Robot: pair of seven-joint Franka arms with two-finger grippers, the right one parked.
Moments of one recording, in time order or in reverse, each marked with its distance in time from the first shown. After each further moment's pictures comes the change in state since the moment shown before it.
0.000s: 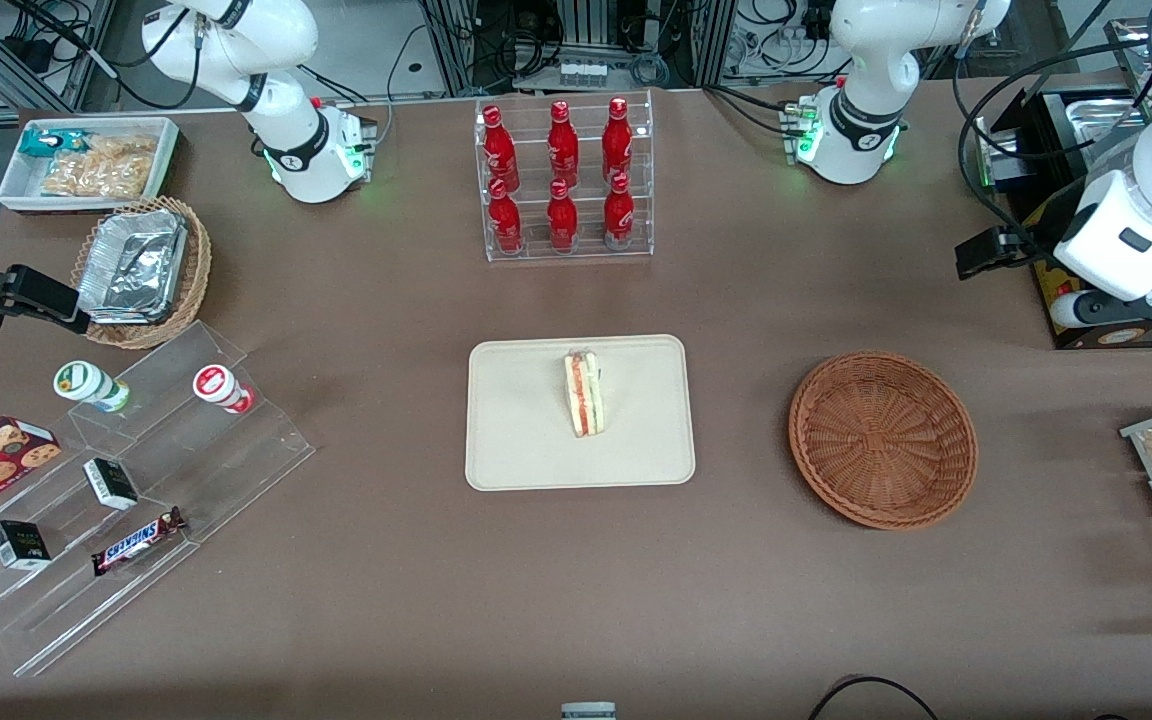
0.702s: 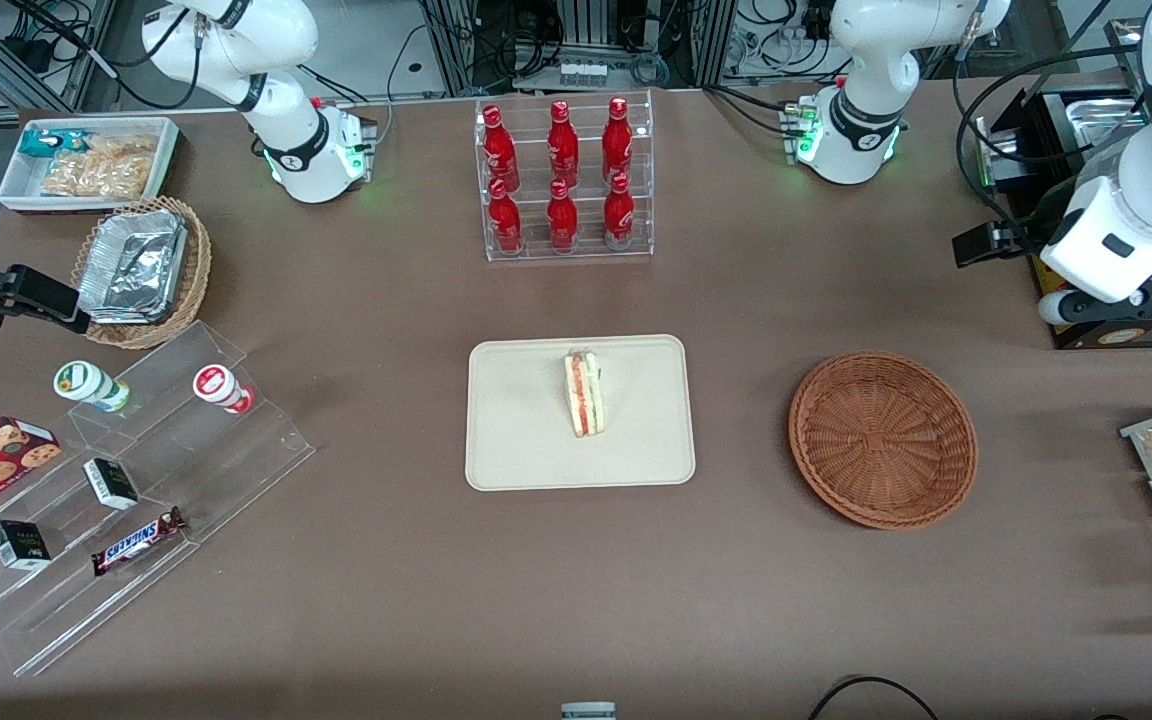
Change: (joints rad) arm 0.000 0.005 -0.001 -0.005 0.012 -0.073 0.000
